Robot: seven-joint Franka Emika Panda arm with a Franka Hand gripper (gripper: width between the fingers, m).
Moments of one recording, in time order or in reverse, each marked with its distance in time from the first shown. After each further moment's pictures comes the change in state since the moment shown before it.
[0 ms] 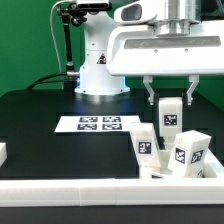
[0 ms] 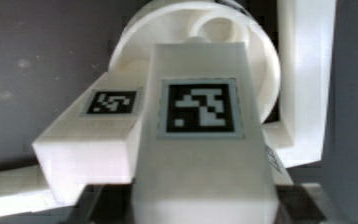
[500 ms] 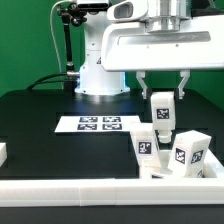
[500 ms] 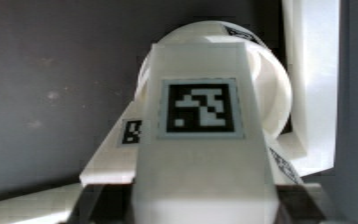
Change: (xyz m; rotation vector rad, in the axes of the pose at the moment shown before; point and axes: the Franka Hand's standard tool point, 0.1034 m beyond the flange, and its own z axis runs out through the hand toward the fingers) arm -0.014 0.009 -0.009 0.005 -0.013 0.052
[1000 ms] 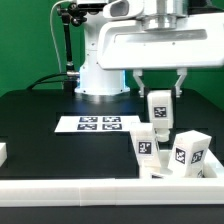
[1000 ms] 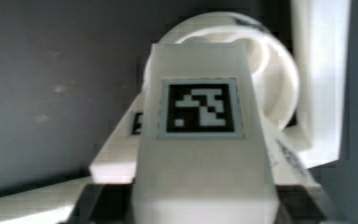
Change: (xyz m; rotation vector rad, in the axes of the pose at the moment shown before) arm 0.000 0.002 -0.001 0.001 0.000 0.017
